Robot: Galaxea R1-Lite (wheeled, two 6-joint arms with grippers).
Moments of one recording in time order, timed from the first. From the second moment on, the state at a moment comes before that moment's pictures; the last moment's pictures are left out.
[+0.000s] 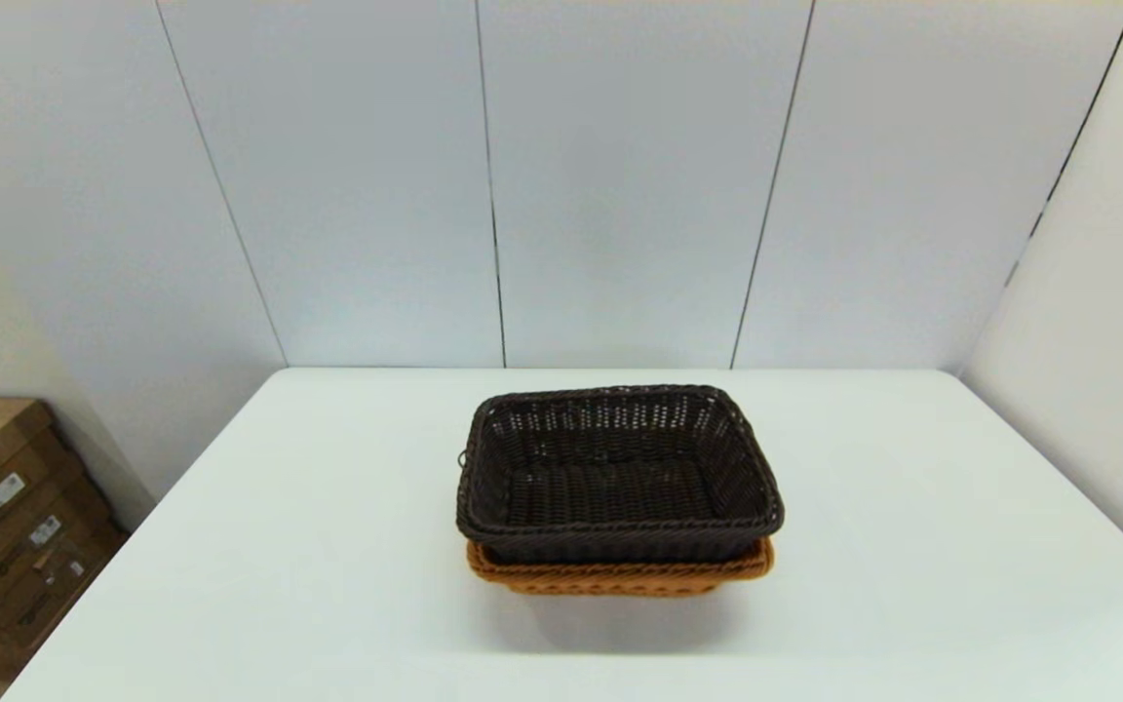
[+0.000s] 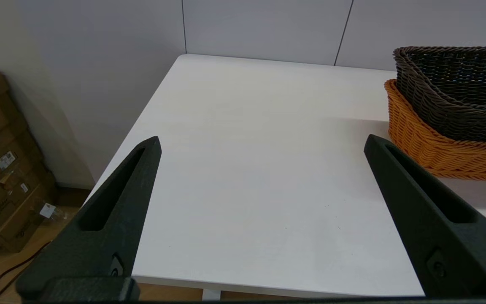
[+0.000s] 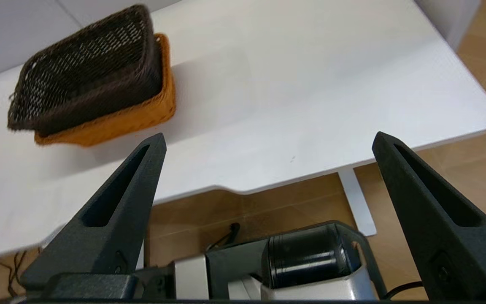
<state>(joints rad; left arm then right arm) 0.01 0.00 -0.01 0.01 0.04 -0.09 -0.03 0.28 -0.98 1.04 -0.03 0.31</state>
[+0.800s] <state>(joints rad) 0.01 0.00 -0.01 0.01 0.03 -0.09 0.00 0.00 -0.43 0.66 -0.01 0.05</state>
